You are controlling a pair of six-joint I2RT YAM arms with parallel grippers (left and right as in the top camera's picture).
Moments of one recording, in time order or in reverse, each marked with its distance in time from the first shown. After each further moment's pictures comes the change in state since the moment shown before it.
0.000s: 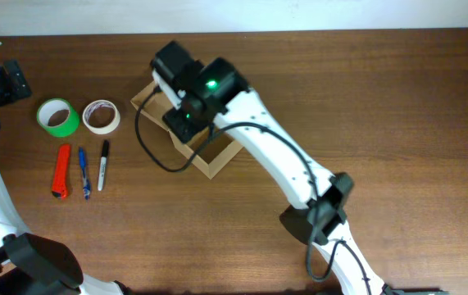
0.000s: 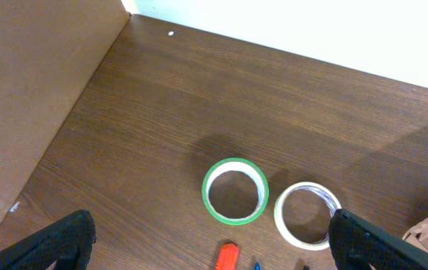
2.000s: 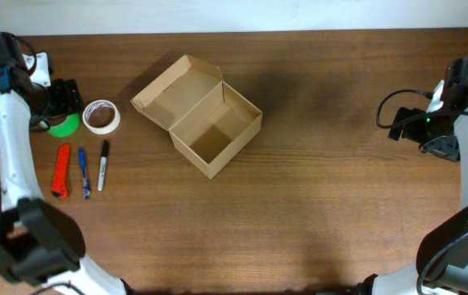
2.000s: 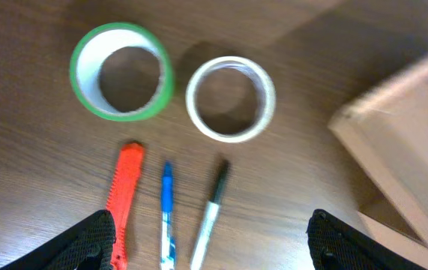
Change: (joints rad) left arm -0.177 0.157 0.064 -0.346 0.005 -0.105; right arm -1.114 -0.661 -1.173 0.301 0.032 0.056
